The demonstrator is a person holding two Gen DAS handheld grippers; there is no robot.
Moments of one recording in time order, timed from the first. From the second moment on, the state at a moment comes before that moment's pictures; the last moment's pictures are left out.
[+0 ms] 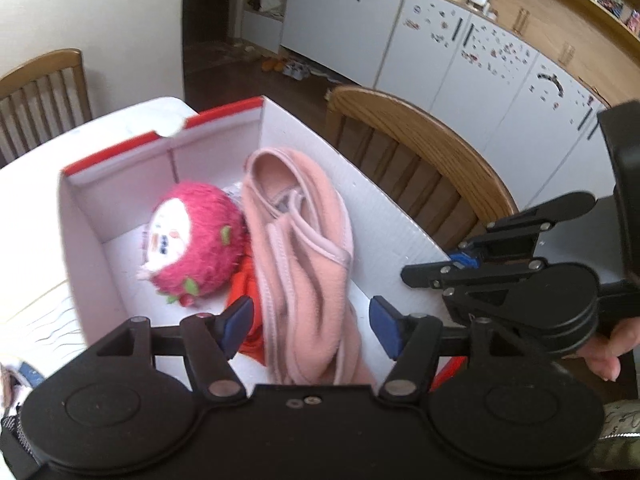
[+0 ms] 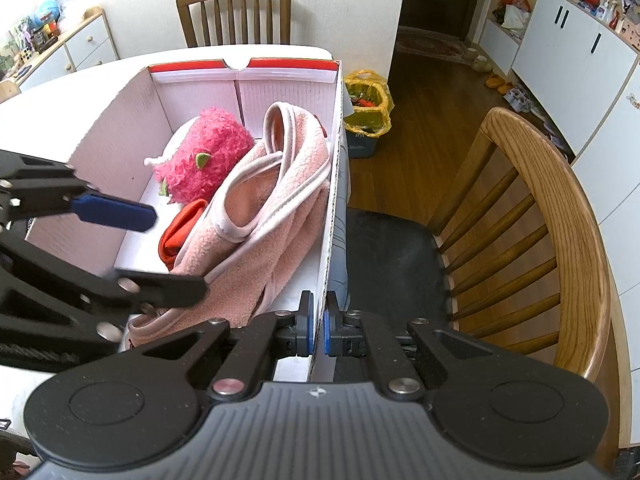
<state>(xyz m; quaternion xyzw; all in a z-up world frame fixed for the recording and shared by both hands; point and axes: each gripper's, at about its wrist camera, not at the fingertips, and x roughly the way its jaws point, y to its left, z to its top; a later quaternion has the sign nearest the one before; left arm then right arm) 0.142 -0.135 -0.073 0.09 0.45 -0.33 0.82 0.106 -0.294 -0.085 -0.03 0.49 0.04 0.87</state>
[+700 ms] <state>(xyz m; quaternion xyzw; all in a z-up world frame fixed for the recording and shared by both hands) 0.141 -0.074 -0.026 0.03 0.40 -0.22 0.89 0.105 -0.293 -0.085 -0.04 0.49 0.04 0.87</state>
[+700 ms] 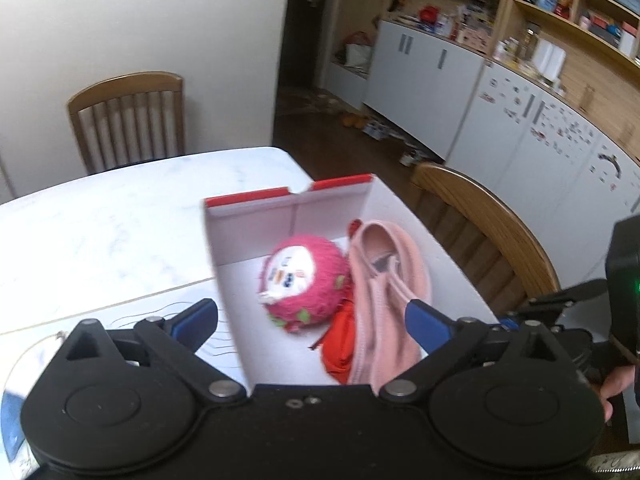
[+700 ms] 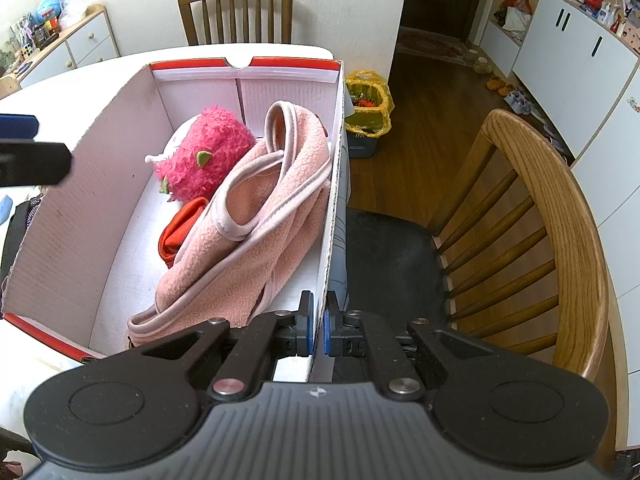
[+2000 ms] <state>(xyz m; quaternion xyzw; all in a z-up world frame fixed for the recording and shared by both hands) 0.145 0.084 -0.101 -0.03 0.47 0.00 0.88 0.103 -0.292 -0.085 -0.05 0.50 0.04 0.86</state>
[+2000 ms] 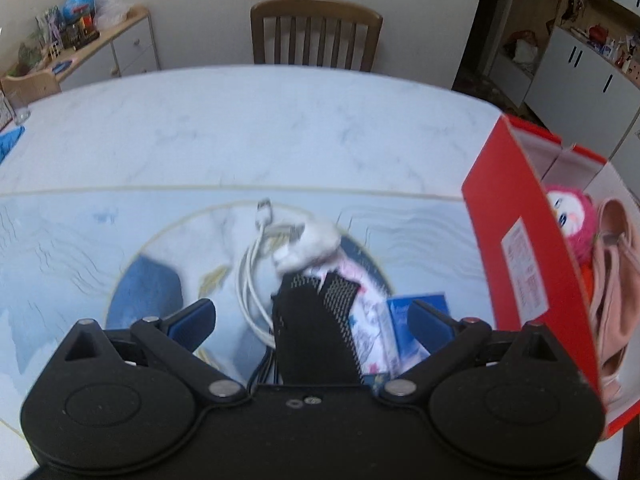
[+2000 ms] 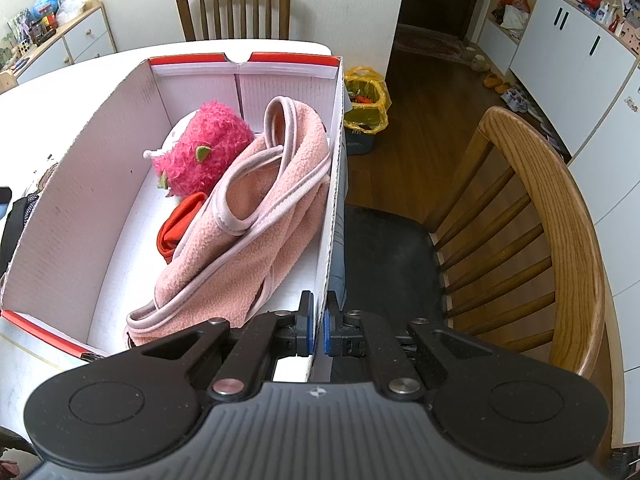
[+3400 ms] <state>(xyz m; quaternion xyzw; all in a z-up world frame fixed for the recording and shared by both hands) 0.116 0.077 -0.084 -0.04 0.47 -0.03 0.88 0.105 -0.288 -0.086 -0.06 0.50 0.04 0.86</state>
